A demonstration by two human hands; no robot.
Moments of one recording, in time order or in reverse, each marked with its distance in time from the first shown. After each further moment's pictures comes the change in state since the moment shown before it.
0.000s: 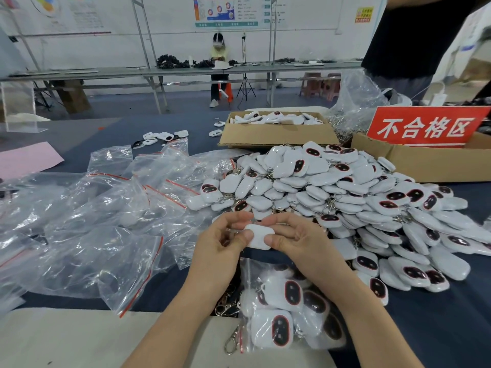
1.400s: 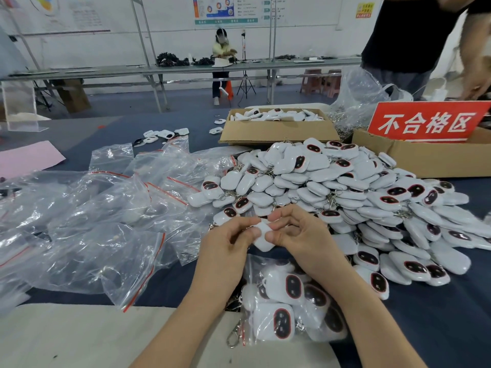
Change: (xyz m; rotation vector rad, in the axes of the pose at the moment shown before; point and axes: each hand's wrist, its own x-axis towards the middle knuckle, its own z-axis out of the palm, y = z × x) left_hand -0.006 0.000 0.004 0.200 -0.003 0.039; right_hand 0.002 0.002 0.002 -0.114 0.124 -0.072
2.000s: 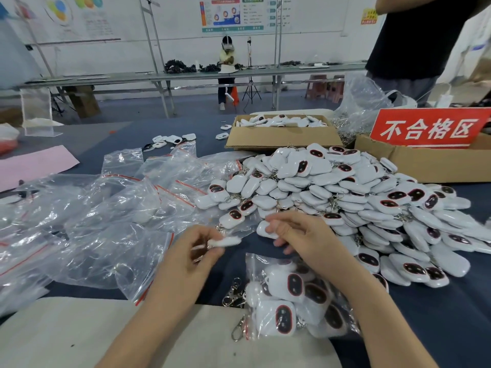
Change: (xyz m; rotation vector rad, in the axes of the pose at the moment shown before) left_hand -0.026 -0.001 -0.066 0.240 0.023 0.106; right_hand 0.001 -0.006 -0.010 -0.195 -0.134 -0.043
